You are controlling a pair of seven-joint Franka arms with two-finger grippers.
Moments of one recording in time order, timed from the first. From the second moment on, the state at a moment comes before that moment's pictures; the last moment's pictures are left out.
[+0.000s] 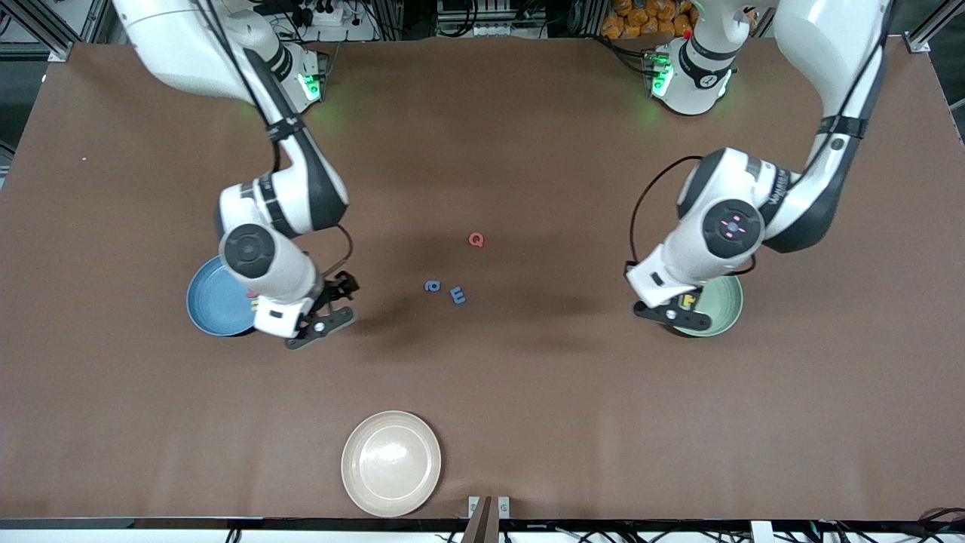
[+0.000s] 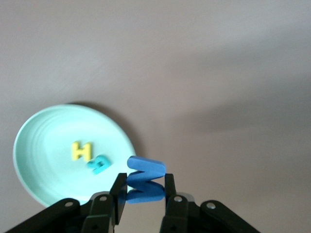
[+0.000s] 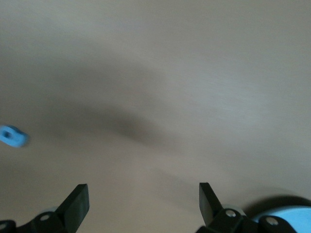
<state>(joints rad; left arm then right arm) 0.03 0.42 -0.39 -1.79 0.17 2.04 -0.23 0.46 0.51 -0.07 -1.72 0.04 2.18 -0.09</state>
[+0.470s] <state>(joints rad) 0.20 0.50 -0.39 -1.84 0.18 2.04 -0.21 0.62 0.68 -0.07 -1.55 0.20 2.20 0.11</state>
